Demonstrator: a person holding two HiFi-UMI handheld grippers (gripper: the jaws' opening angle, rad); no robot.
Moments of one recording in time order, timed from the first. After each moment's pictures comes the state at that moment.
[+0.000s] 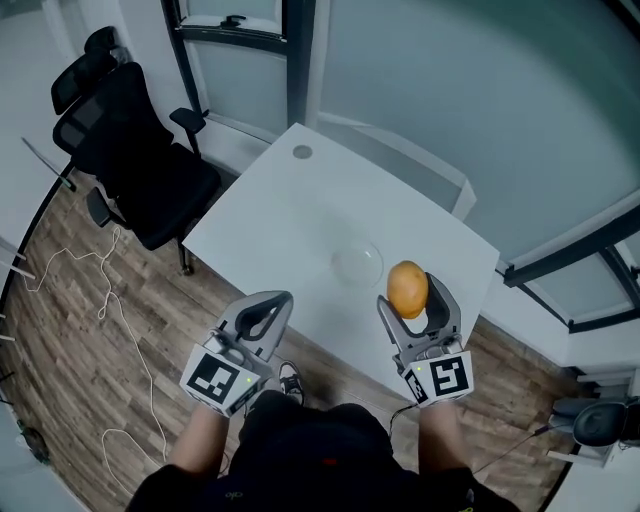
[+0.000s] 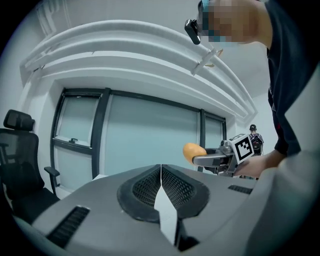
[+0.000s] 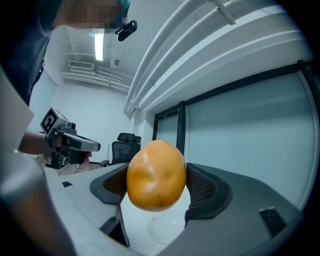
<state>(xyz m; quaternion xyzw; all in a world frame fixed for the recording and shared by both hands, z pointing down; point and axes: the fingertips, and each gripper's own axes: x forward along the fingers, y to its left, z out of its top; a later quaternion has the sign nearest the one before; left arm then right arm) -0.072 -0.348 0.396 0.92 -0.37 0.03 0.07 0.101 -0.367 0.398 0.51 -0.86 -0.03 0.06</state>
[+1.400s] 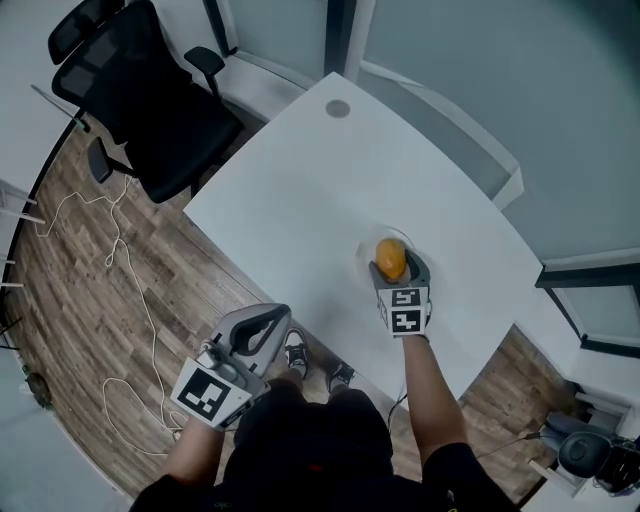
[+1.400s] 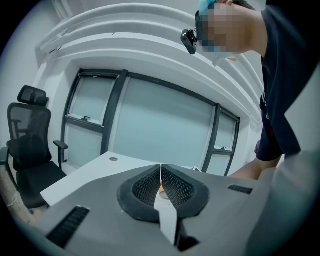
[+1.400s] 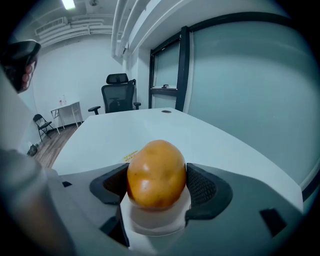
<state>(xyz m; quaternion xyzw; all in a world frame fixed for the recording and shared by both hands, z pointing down) -0.093 -0.396 0.493 0.90 -0.41 0.06 0.16 0.094 -0.524 0.720 0.49 -0.80 0.14 0.32</state>
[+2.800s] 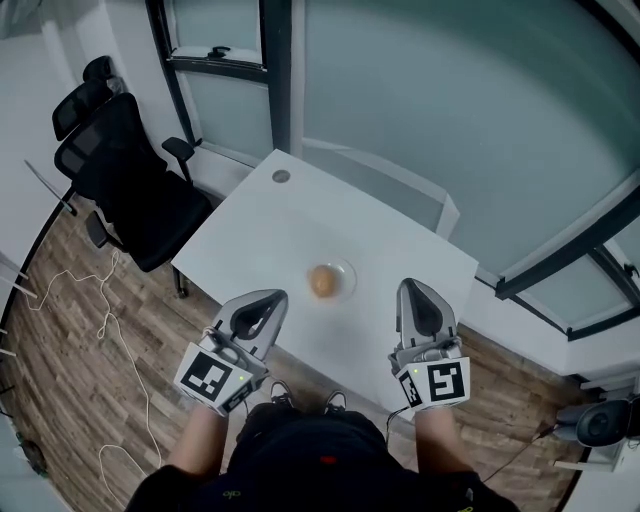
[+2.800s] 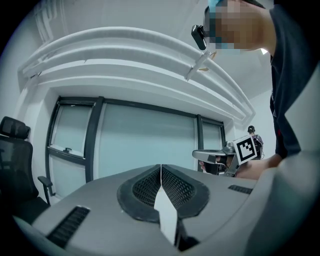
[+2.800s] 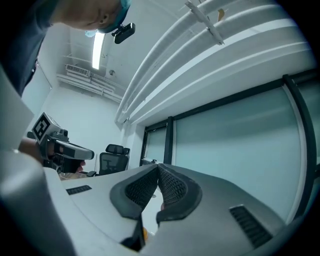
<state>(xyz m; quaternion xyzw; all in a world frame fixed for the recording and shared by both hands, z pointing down) 0.001 -0.337 0.347 0.93 -0.37 0.00 0.04 0.182 -0.351 0.333 0.56 -0.83 -0.08 0.00</state>
